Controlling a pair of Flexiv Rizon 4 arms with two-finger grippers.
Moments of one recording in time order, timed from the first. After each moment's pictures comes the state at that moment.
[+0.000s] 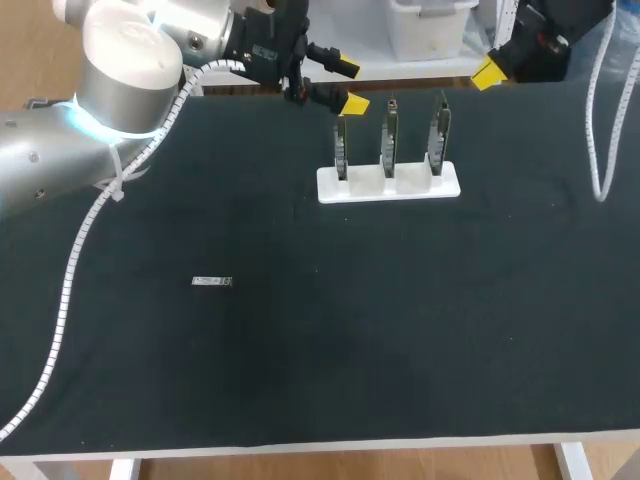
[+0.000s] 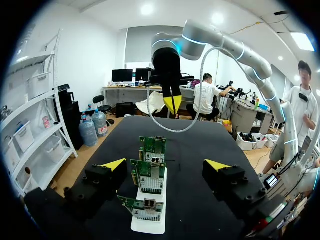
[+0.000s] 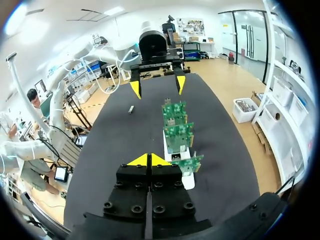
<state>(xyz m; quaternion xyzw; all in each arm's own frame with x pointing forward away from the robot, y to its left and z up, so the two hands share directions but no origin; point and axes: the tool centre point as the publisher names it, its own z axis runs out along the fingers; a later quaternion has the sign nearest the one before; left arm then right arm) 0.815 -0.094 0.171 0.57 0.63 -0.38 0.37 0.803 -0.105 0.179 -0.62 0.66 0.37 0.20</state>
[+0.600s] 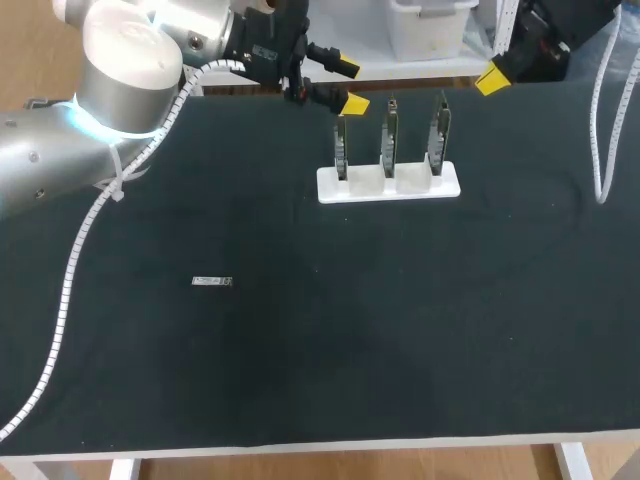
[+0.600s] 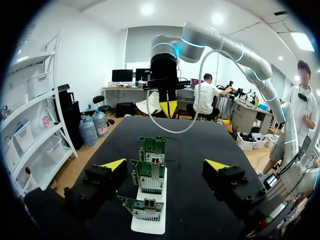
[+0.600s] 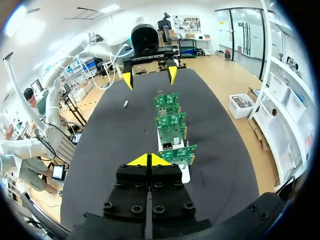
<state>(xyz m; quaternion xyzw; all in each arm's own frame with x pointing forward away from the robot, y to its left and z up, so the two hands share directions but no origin) 0.815 -0.094 0.171 0.57 0.63 -0.38 0.37 0.813 -0.114 0.165 -0.62 0.67 0.35 0.20</state>
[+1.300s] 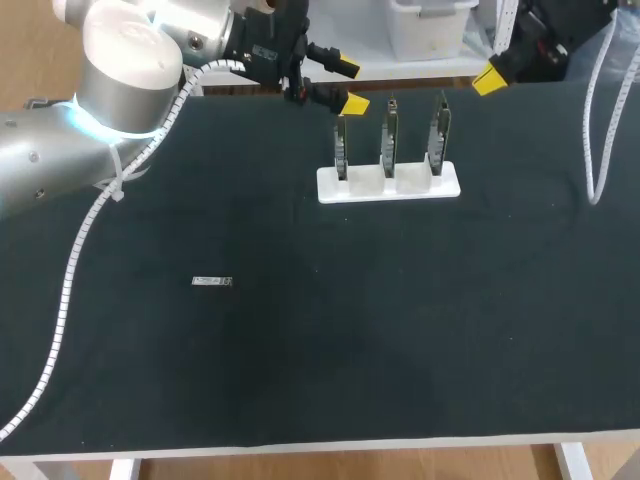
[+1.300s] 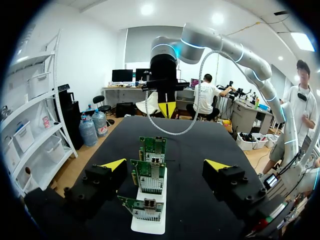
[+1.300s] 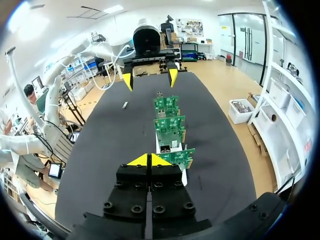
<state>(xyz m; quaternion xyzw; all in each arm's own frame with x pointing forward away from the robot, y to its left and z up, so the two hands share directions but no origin) 0.815 -0.094 0.171 0.57 0.63 -0.38 0.37 0.816 -0.110 0.162 -0.63 0.66 0.35 0.22</state>
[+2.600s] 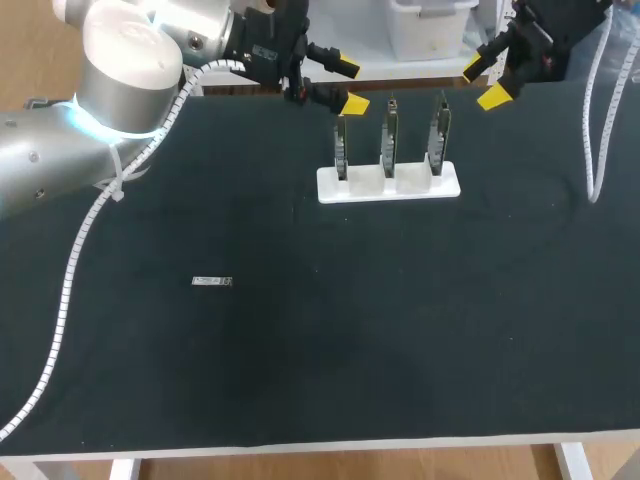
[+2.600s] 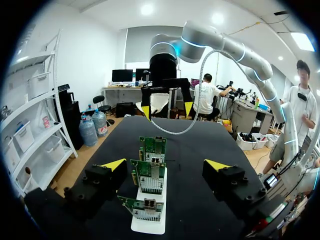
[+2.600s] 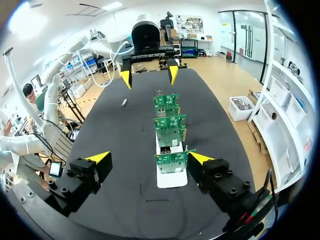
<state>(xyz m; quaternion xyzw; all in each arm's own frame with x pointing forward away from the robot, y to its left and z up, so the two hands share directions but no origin) 0.815 -0.094 0.171 0.57 0.63 -0.38 0.37 0.815 -0.105 0.161 -0.63 0.66 0.34 0.21</state>
